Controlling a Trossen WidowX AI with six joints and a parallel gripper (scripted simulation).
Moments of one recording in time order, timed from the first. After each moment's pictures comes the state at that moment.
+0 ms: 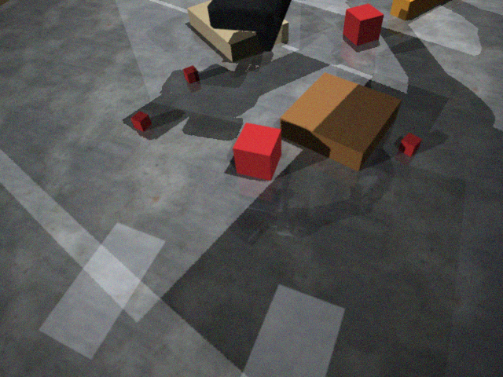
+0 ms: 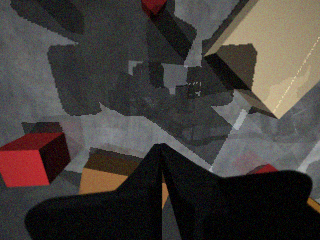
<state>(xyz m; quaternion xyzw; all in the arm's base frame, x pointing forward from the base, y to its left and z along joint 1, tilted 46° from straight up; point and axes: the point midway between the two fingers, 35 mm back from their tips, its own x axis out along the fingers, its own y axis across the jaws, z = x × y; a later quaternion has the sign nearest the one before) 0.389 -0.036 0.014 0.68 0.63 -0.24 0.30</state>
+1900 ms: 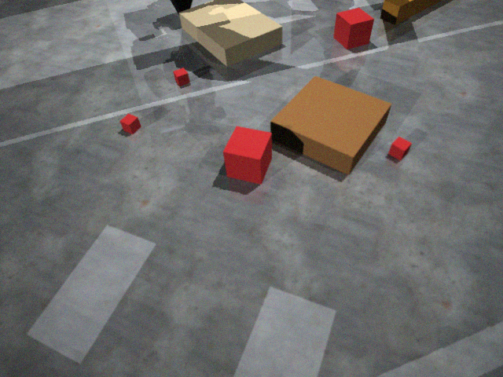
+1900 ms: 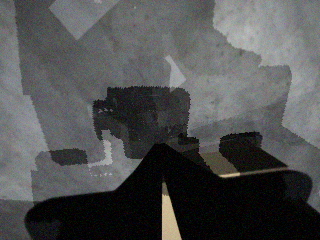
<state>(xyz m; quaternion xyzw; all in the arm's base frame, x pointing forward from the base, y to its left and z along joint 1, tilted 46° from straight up) 0.236 -0.124 -0.166 0.73 0.50 -0.46 0.05</state>
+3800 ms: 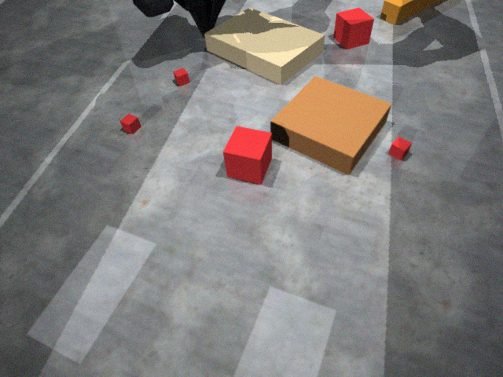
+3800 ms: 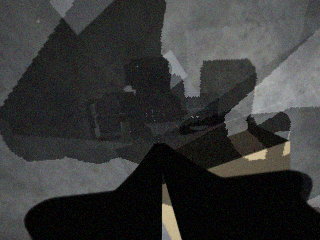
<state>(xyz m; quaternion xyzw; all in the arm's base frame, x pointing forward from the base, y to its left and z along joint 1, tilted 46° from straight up) 0.288 -0.080 -0.116 0.73 0.50 -0.46 0.05</state>
